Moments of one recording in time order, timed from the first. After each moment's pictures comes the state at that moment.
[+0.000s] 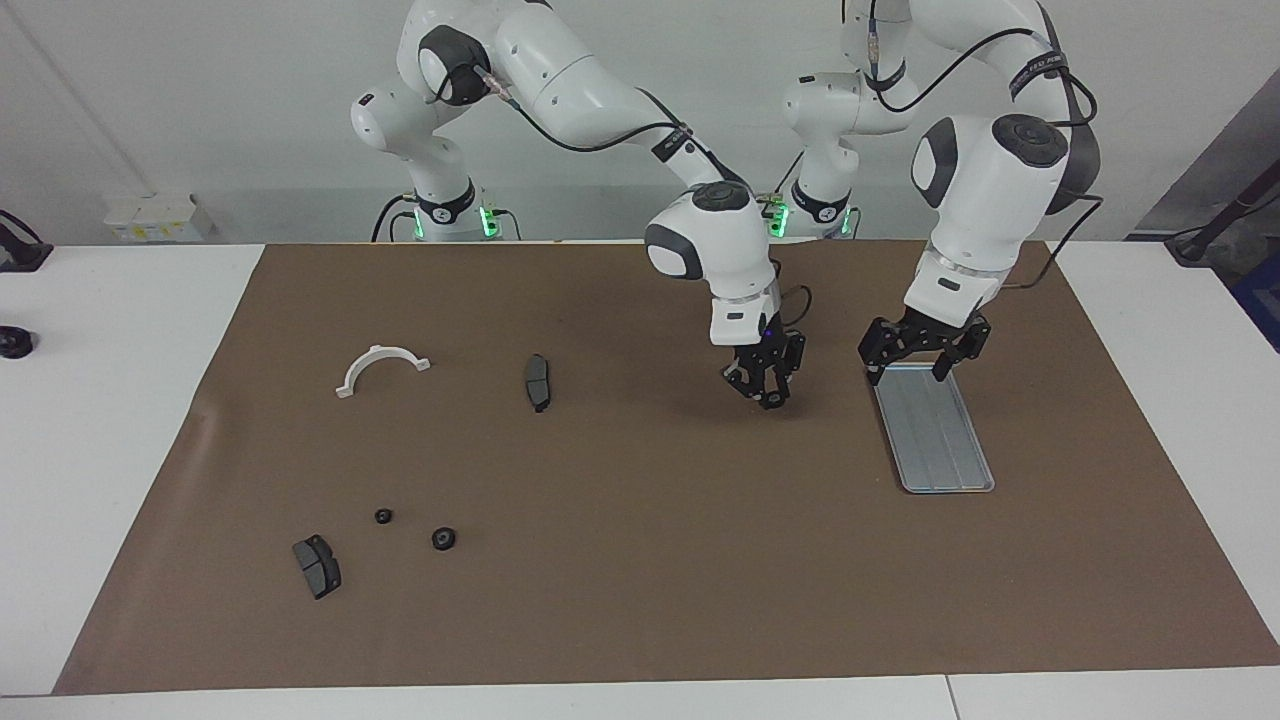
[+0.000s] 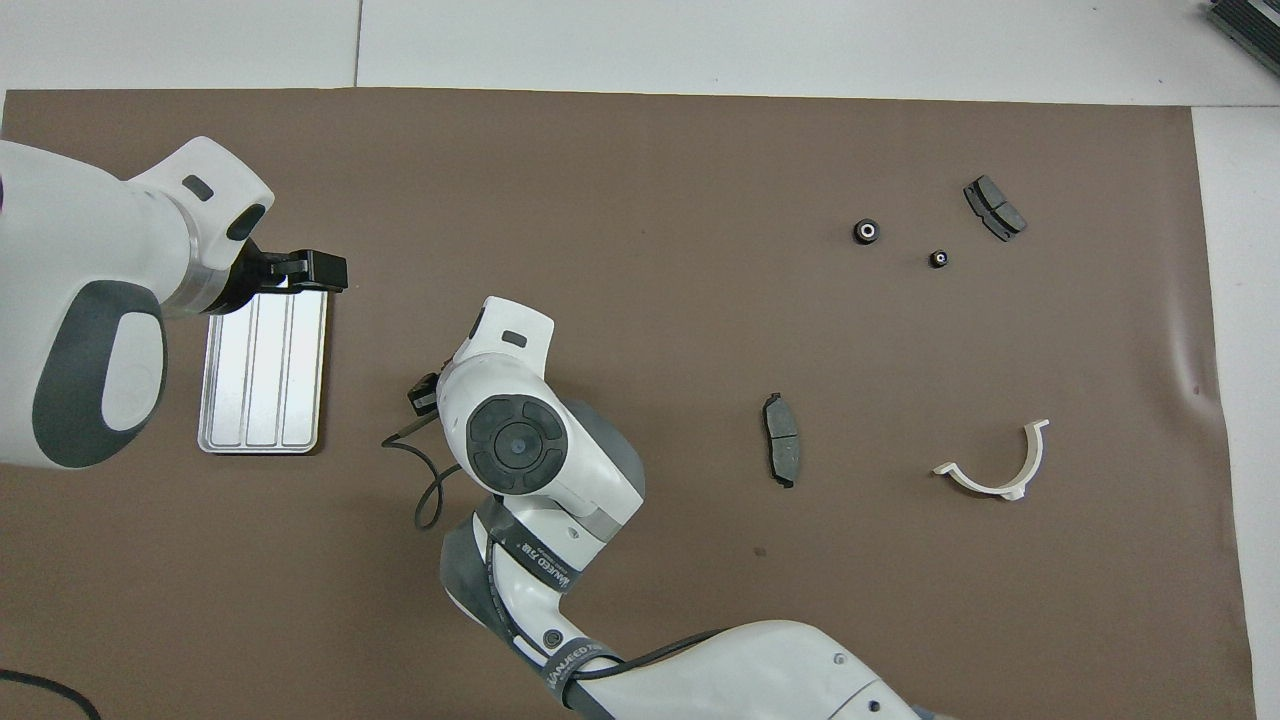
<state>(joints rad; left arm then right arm) -0.10 0.07 -0.09 -1.86 -0.01 2.09 -0.18 0.82 0.65 -0.02 -1.47 0.02 2.56 0.37</state>
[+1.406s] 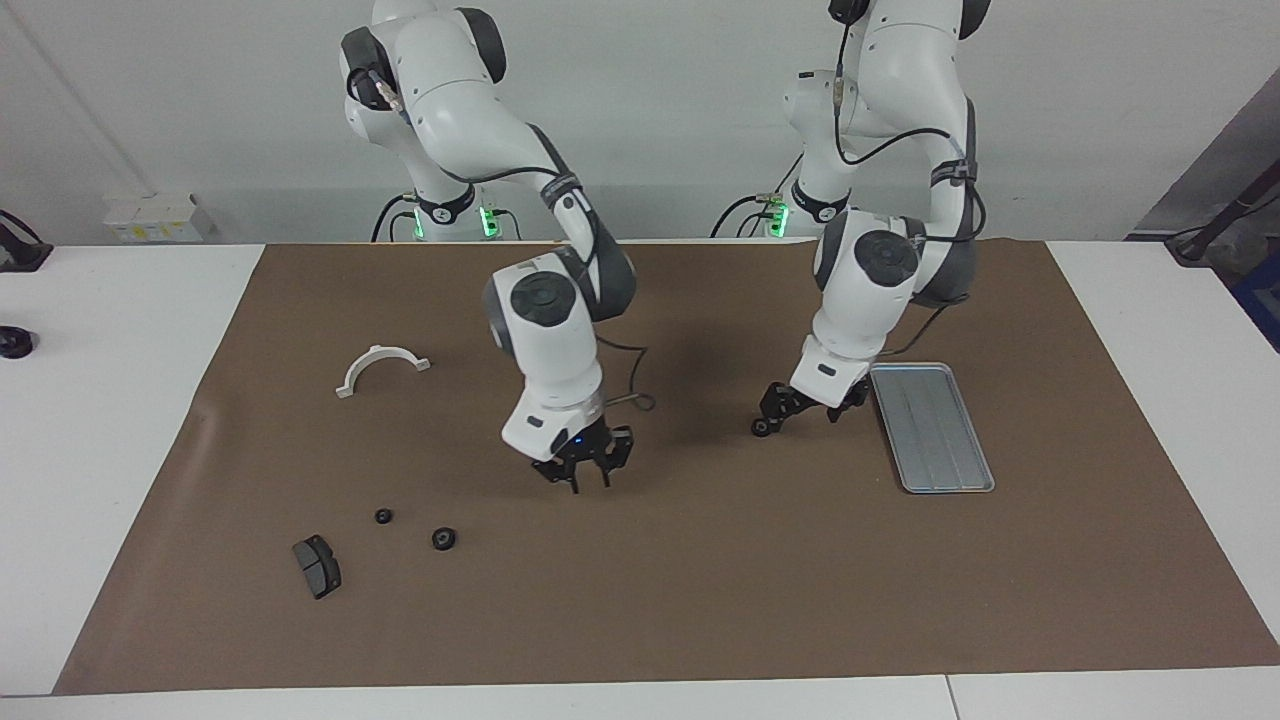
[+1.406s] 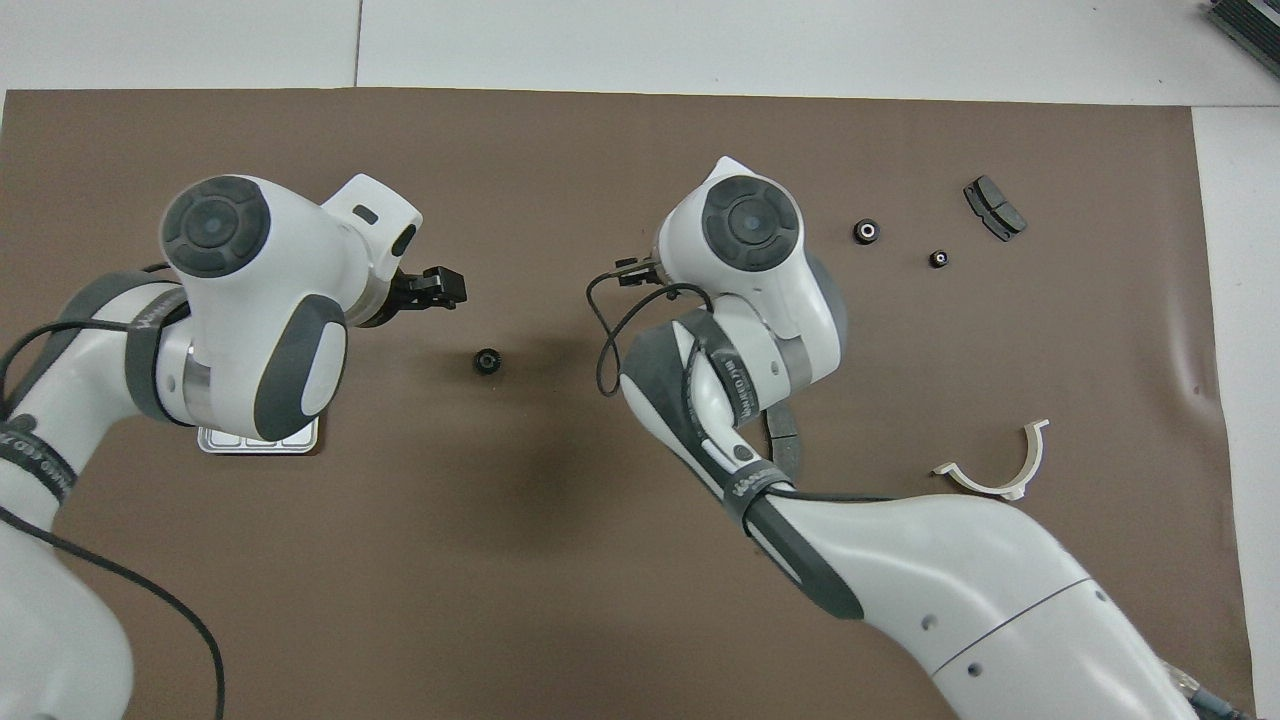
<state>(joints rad) -0.29 0.31 -0.09 -1.91 -0.01 2.26 -0.48 0.37 0.61 -0.04 -1.46 0.04 2.23 0.19</state>
